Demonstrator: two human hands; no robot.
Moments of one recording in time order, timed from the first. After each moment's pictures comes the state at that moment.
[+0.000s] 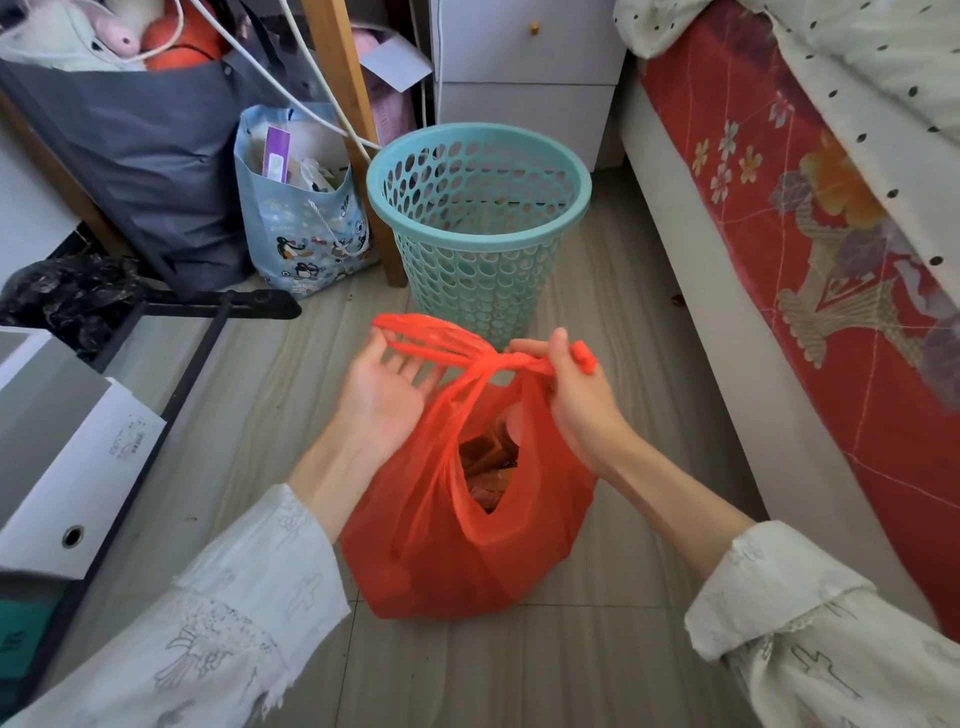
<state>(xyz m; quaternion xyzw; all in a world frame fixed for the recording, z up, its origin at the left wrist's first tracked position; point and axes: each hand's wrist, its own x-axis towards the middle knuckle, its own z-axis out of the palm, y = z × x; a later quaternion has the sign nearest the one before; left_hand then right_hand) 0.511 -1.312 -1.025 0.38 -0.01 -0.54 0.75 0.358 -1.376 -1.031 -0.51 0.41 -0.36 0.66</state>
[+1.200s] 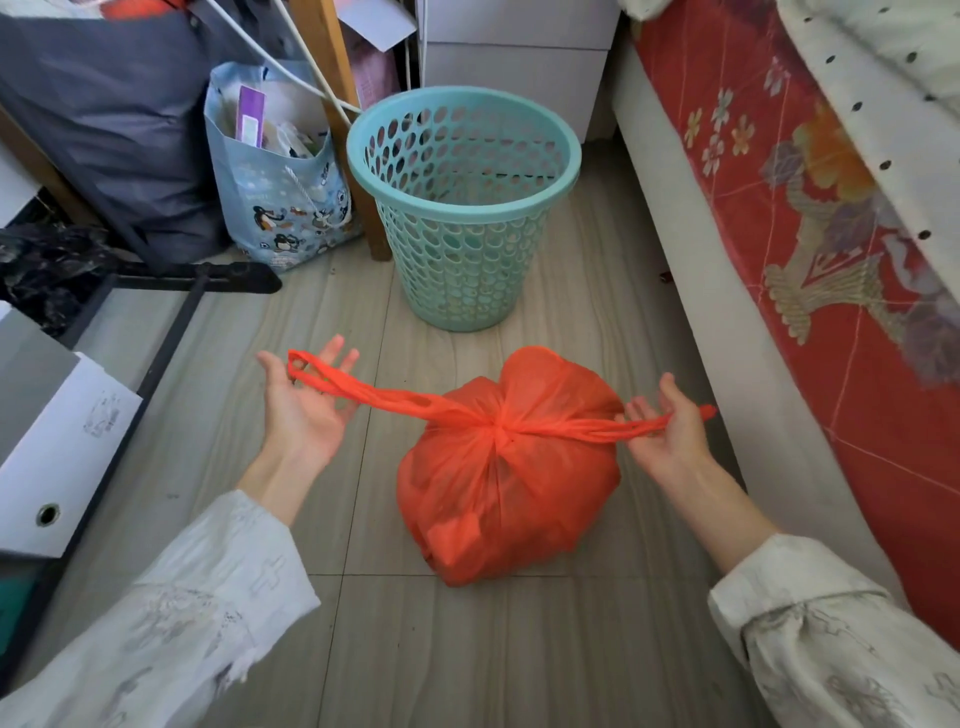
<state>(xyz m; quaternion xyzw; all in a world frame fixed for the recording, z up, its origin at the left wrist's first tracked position) 0.556 -1.277 -1.078 0.45 0.03 -0.46 0.77 0.261 -1.409 -1.083 -0.09 0.51 -0.46 0.72</state>
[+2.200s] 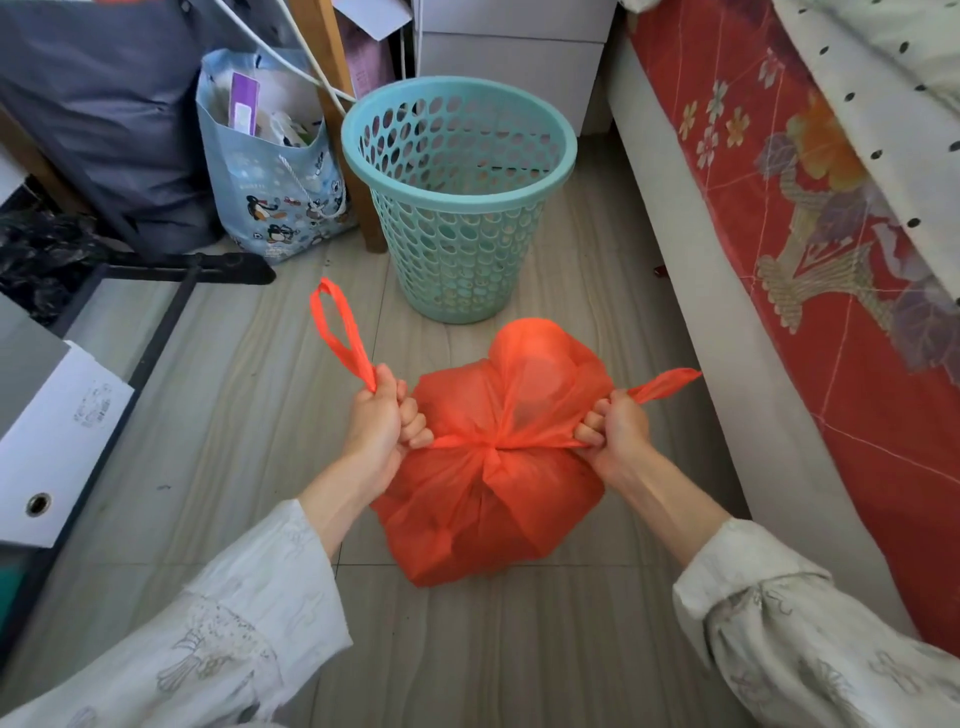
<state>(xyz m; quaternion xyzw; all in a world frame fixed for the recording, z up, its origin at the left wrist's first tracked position) 0.476 -1.284 -1.069 0.56 -0.06 -0.50 0.65 0.297 -1.378 -1.078 -0.15 0.56 -0.41 0.70</state>
